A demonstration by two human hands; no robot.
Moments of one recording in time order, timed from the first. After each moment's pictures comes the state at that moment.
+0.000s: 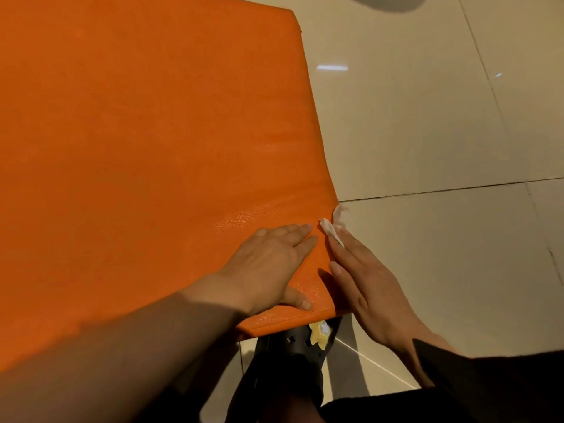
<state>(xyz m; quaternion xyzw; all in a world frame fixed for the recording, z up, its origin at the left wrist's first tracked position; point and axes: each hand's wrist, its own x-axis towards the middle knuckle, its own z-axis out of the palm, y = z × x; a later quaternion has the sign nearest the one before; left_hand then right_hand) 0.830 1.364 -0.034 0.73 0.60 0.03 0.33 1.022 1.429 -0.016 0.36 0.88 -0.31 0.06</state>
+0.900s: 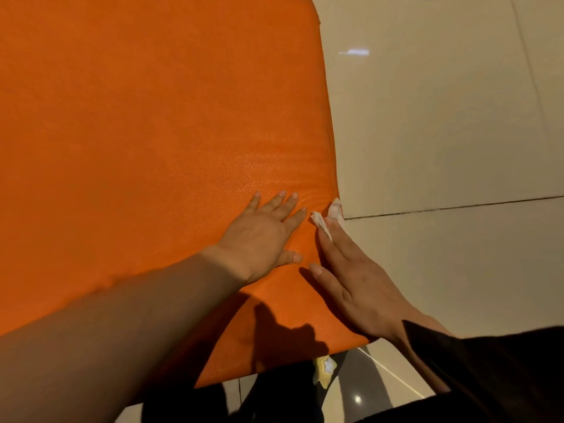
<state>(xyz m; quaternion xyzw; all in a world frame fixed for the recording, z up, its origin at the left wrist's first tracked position) 0.787 1.421 -0.064 0.68 0.65 -0.07 0.32 0.982 1.477 -0.041 0.31 0.88 -0.32 0.15</state>
